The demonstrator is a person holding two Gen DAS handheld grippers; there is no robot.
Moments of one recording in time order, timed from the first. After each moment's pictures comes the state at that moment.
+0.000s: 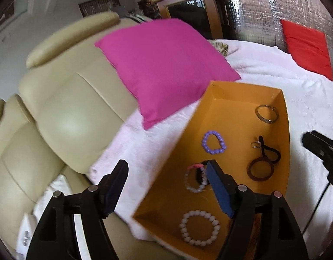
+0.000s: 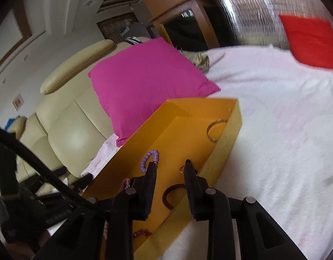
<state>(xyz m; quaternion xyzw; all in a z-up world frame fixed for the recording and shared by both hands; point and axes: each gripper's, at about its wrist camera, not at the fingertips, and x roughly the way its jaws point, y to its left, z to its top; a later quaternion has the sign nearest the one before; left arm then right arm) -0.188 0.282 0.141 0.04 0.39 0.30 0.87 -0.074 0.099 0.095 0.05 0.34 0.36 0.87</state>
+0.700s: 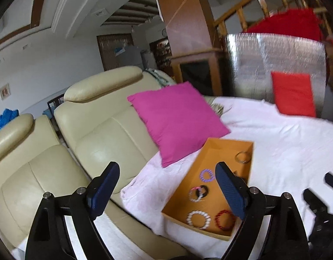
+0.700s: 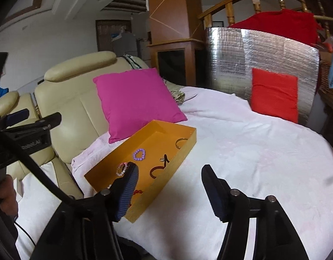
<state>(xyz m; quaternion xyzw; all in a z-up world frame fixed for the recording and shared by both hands) -0.323 0.228 0.266 0.03 0.23 0.28 0.93 -0.243 0.032 0.207 -0.05 0.26 0.26 0.93</state>
